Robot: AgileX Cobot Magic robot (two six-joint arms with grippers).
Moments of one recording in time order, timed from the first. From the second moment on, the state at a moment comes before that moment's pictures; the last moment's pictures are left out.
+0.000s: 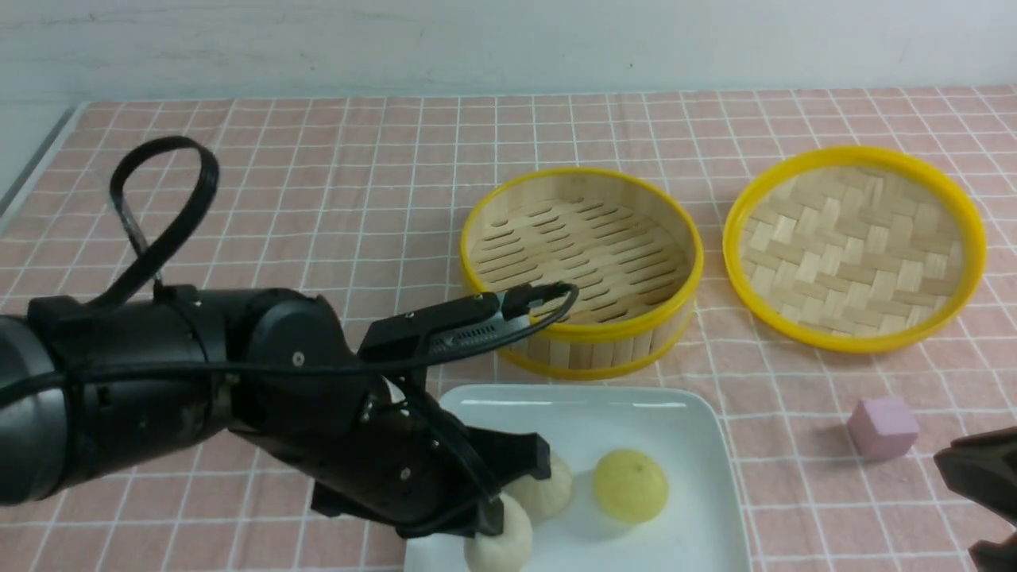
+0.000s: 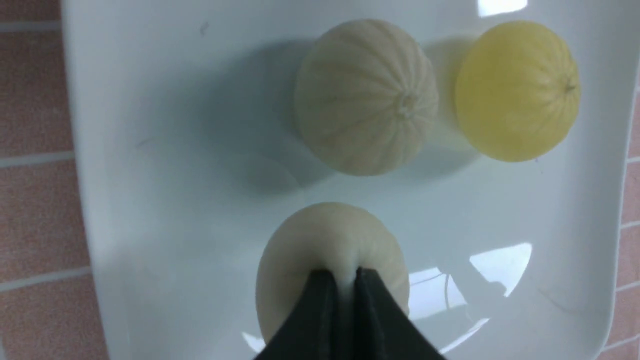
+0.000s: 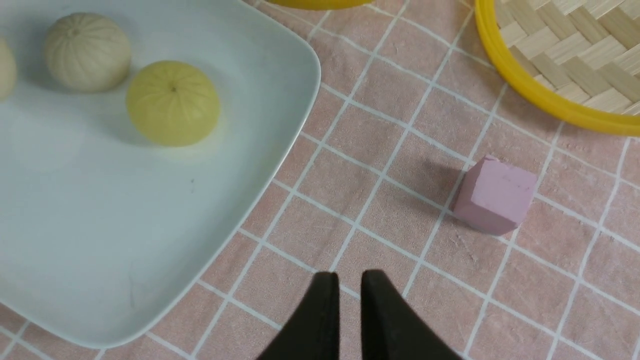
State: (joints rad) right arm 0.66 0.80 -0.66 -0.17 0.78 0.24; left arm -0.66 1.50 -0.84 -0.44 0.57 -0.29
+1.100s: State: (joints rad) right arm 0.66 0.19 -0.51 0.01 0.84 0.13; left arm -0.66 1.57 -1.10 -0.12 0.81 -0.36
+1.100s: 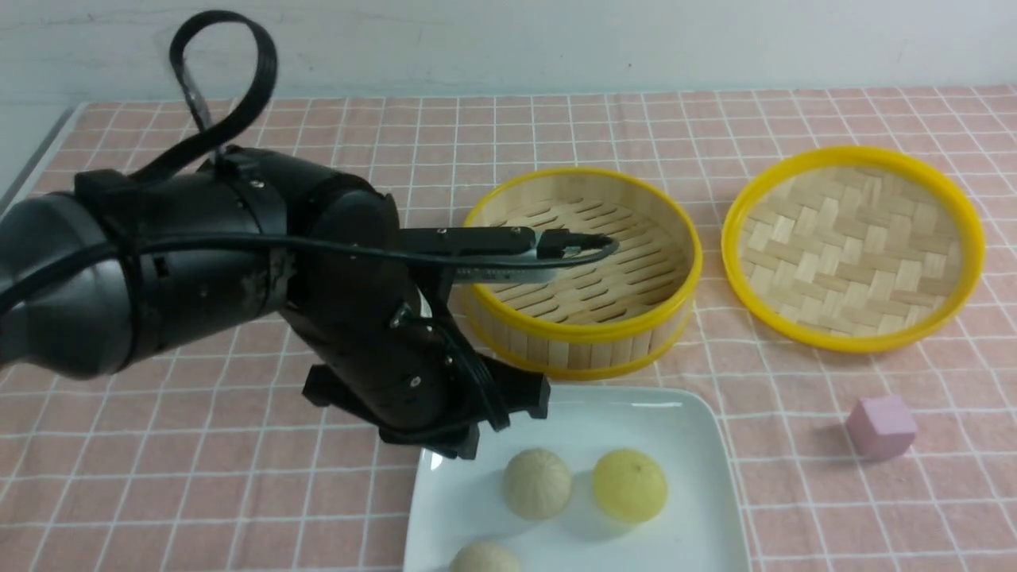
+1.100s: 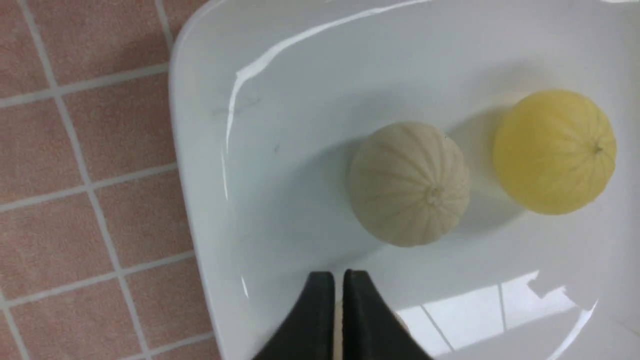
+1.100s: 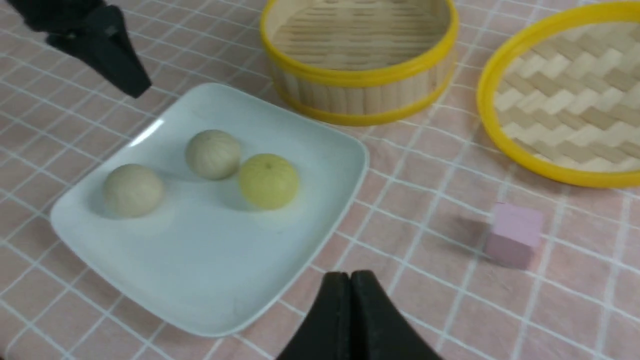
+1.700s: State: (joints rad) right arm 0.66 0.19 -0.37 0.22 0.57 -0.20; left arm -0.66 1.57 -1.10 -0.10 0.80 -0.36
